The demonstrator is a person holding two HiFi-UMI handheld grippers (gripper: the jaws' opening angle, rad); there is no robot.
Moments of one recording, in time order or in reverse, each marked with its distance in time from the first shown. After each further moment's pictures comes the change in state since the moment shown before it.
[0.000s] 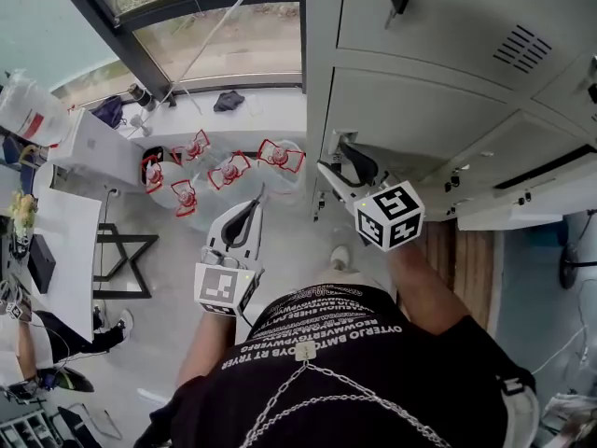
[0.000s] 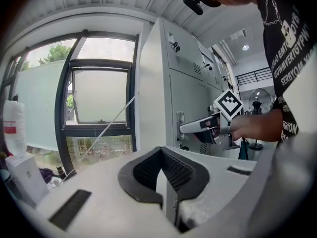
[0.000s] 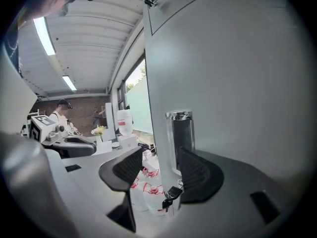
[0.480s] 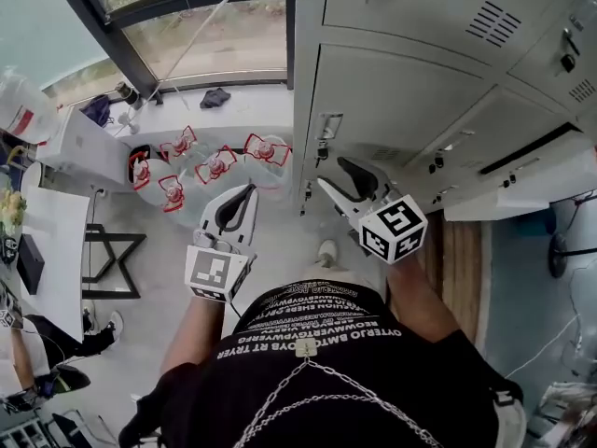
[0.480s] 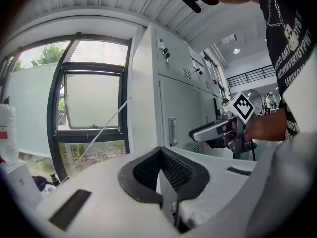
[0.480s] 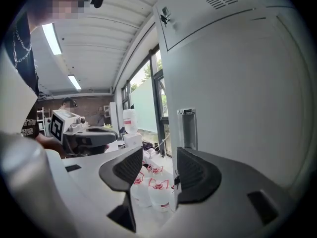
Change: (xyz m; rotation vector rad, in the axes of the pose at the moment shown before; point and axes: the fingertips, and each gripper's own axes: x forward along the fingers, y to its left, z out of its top) left arm -0.012 -0.021 0.014 0.040 -0.047 -0.077; right arm -0.061 0.036 -0.021 -0.029 0.003 0.025
